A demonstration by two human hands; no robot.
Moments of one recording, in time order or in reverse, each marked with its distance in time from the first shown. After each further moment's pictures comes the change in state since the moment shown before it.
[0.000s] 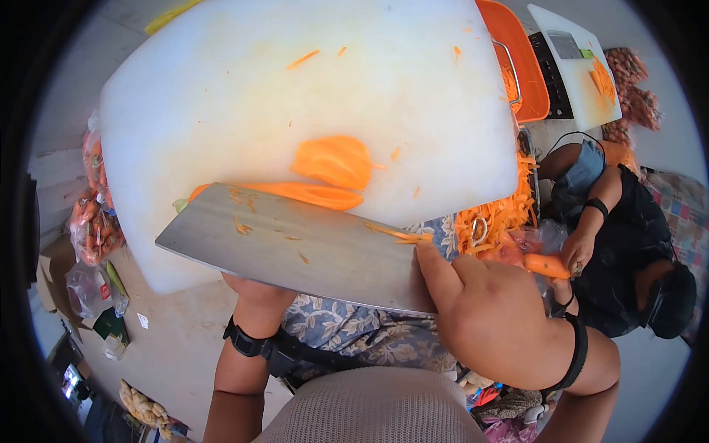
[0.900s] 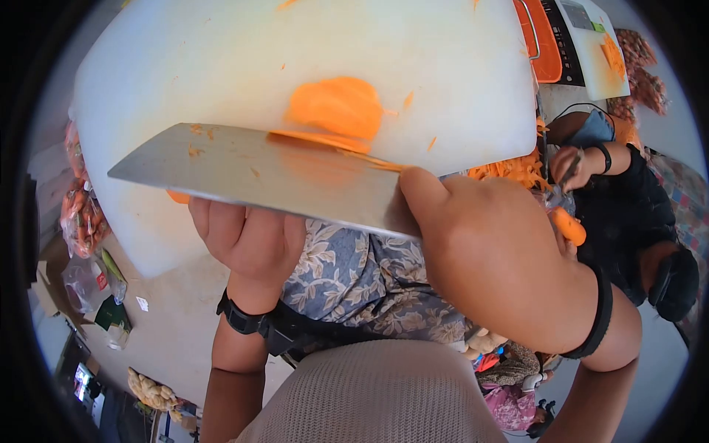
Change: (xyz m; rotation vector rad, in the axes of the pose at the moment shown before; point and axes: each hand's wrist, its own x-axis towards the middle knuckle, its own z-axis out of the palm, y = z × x) left_hand 0.030 0.002 0.008 0.182 0.142 0.137; right_hand 0.037 -0.002 0.006 0.094 -0.109 0.114
